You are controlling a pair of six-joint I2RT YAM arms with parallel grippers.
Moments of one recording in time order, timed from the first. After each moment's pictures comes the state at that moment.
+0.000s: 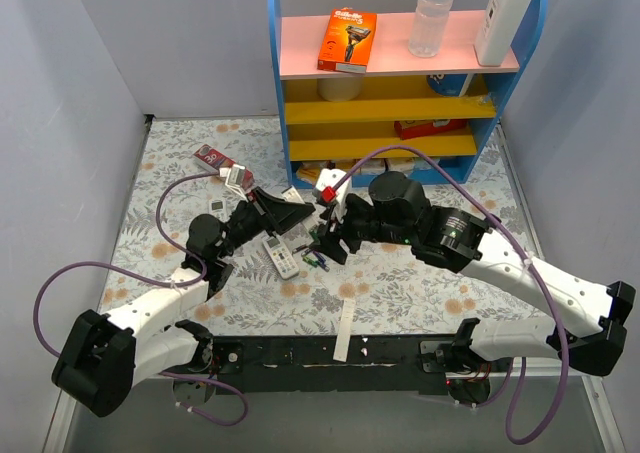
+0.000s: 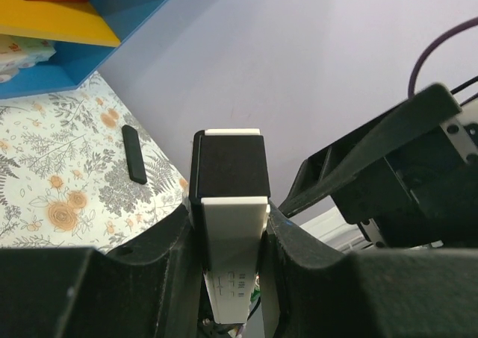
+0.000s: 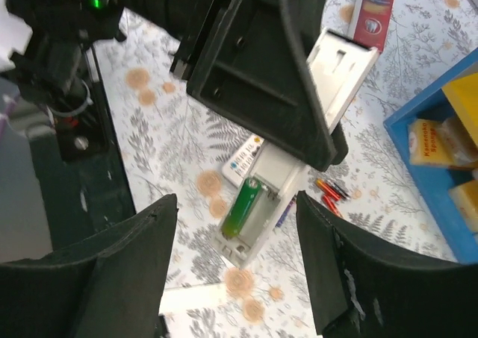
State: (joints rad) left arm -0.51 1.05 0.41 0.98 0.49 -1.12; right arm 1.08 1.18 1.29 -0.48 -0.16 -0.06
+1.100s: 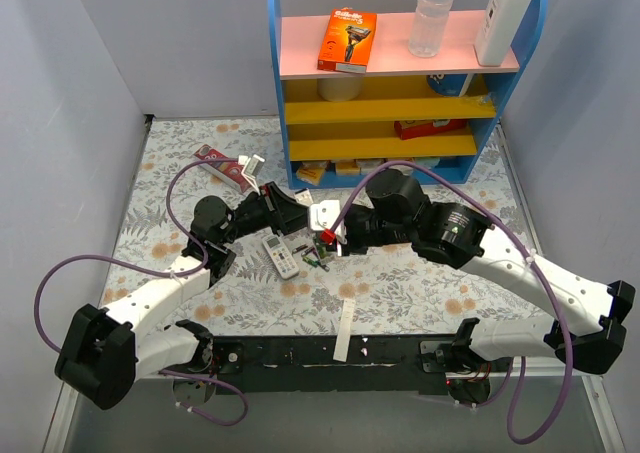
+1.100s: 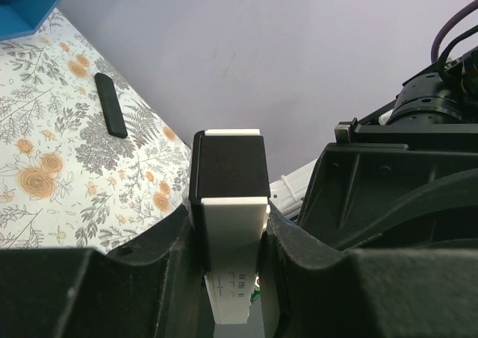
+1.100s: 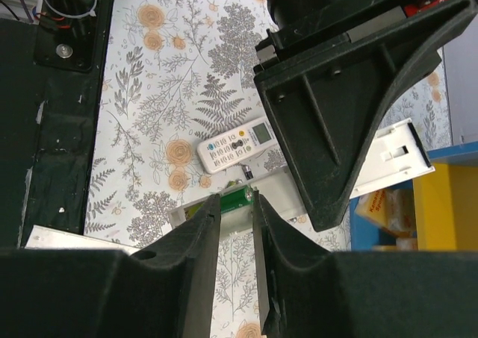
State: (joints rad) left arm -0.51 1.09 0.57 0.78 0.71 -1.06; right arm 1.08 1.19 1.34 -0.65 -0.34 -0.58
